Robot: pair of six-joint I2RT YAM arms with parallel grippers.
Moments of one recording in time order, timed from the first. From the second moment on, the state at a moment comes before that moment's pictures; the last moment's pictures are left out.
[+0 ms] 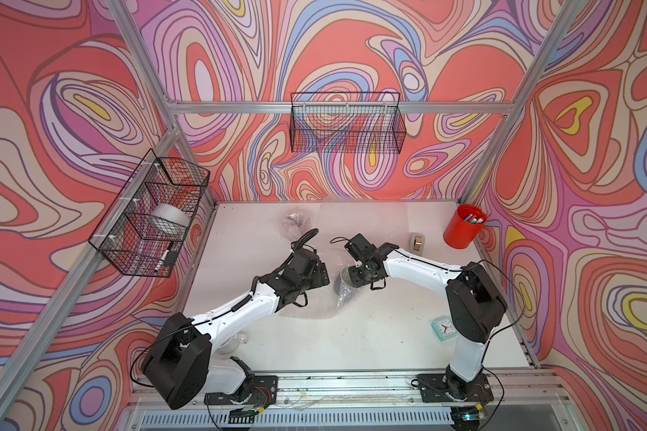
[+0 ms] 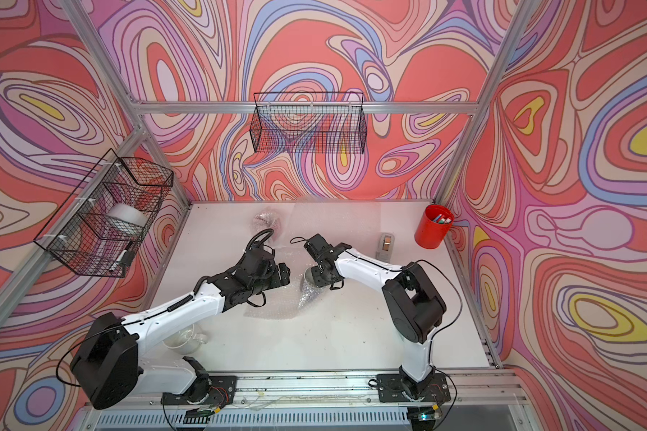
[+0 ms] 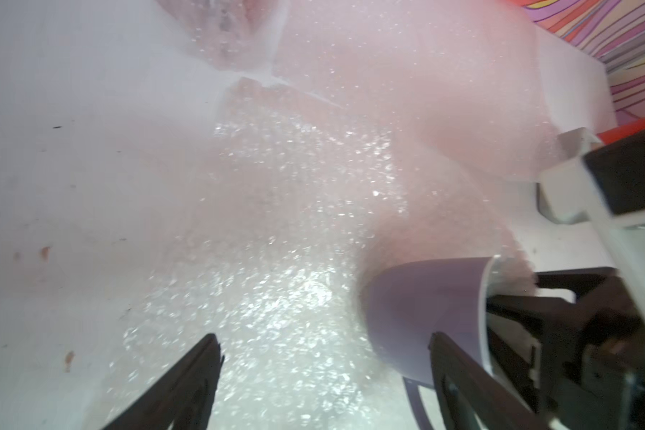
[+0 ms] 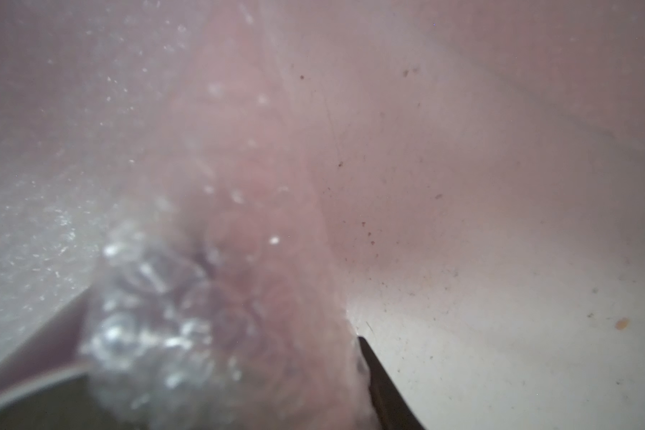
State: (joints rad) left arm -0.63 1.36 0.84 -0.34 -0.18 -0.77; right arm 0.67 1.85 1.32 -0.72 0.13 0.32
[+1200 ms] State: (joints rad) left arm -0.50 1.37 0.82 -0.31 0.07 -0.65; right arm 0.65 1.63 1.28 -0.65 0.05 0.26
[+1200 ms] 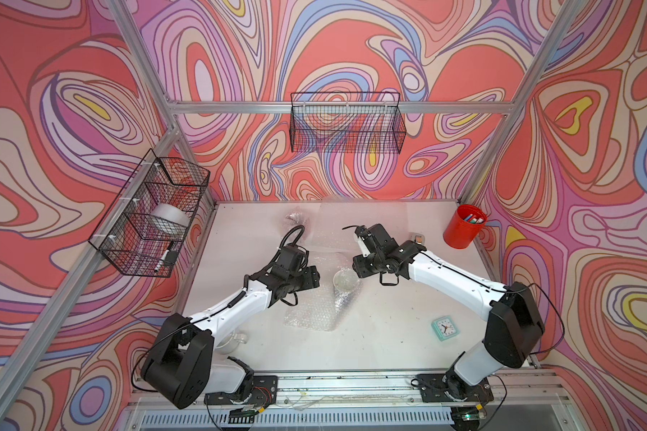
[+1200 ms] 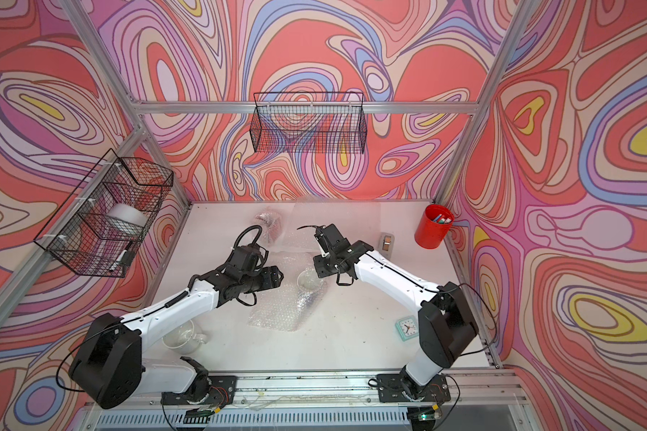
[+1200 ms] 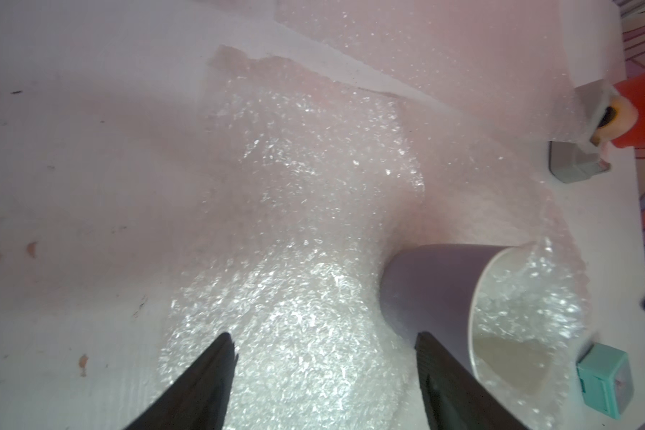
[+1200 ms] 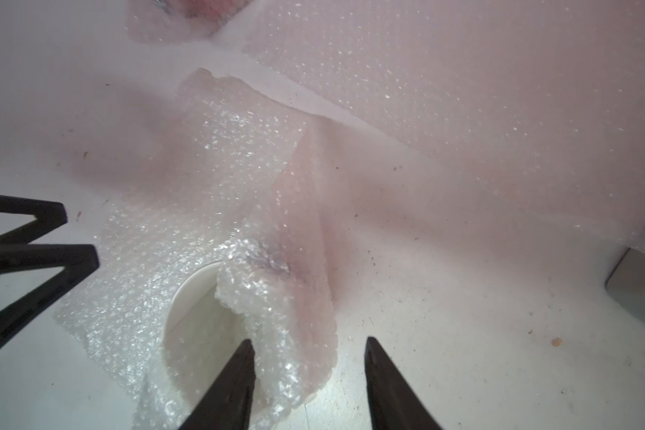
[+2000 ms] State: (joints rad) left arm -0.52 1.42 0.87 -0.29 0.06 -0.63; right arm 0.66 1.80 1.29 -0.63 0.04 0.26
